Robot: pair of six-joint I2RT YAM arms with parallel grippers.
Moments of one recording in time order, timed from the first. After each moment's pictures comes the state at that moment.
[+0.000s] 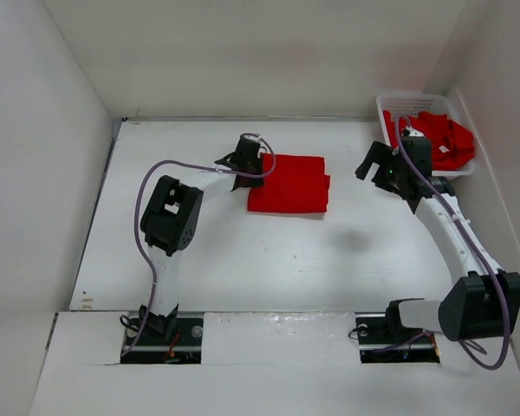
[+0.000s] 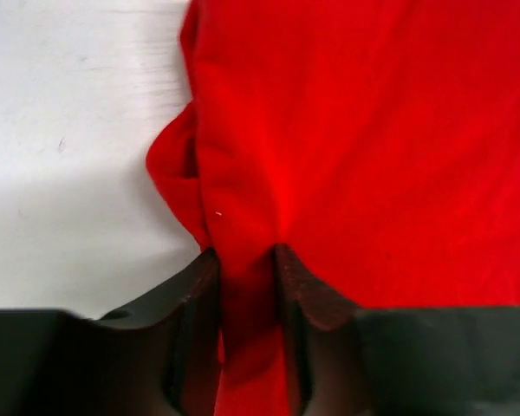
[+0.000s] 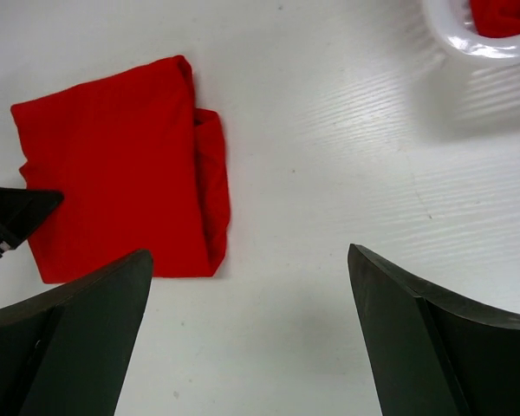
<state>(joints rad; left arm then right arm) -0.49 2.09 1.46 -0.19 -0.06 -0.45 0.08 1.30 1.11 -0.46 0.00 0.44</state>
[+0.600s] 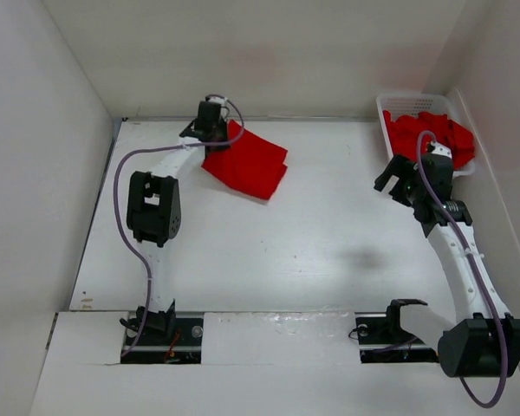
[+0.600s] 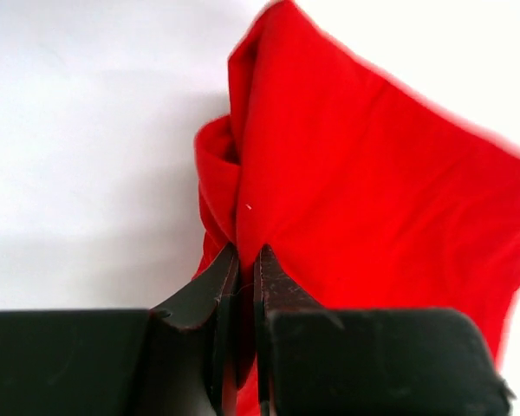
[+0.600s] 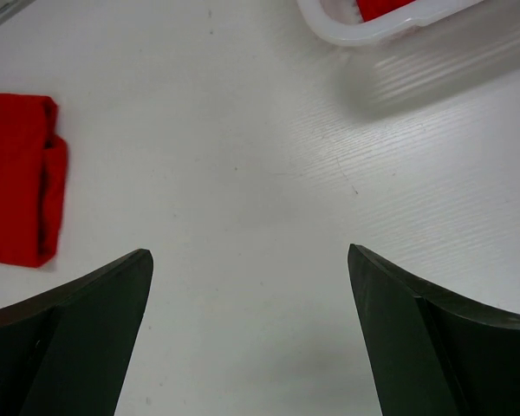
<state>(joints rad) -0.29 2.10 1.69 -0.28 -0.05 -0.22 -0.02 1.06 0.96 -0.48 0.05 0.44</state>
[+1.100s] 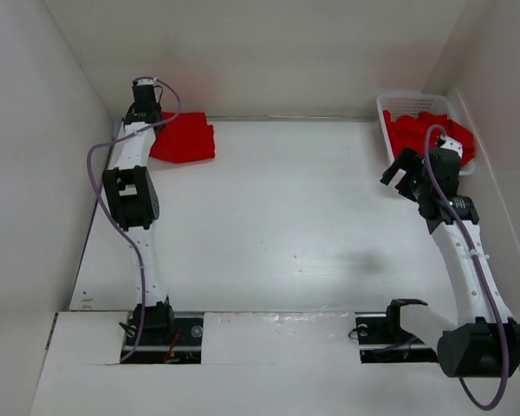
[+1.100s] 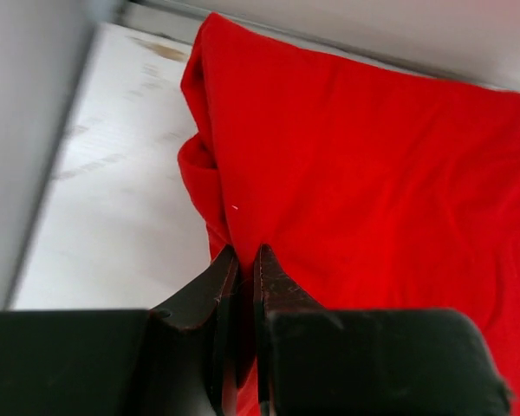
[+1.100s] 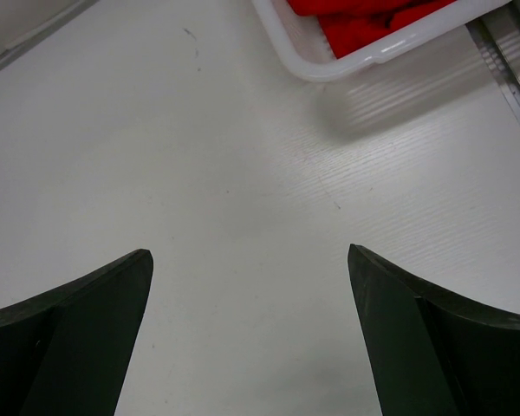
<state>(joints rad) 0.07 2.34 2.14 -0.43 -0.17 -0.10 -0.03 1.05 1.04 -0.54 0.13 0.45</state>
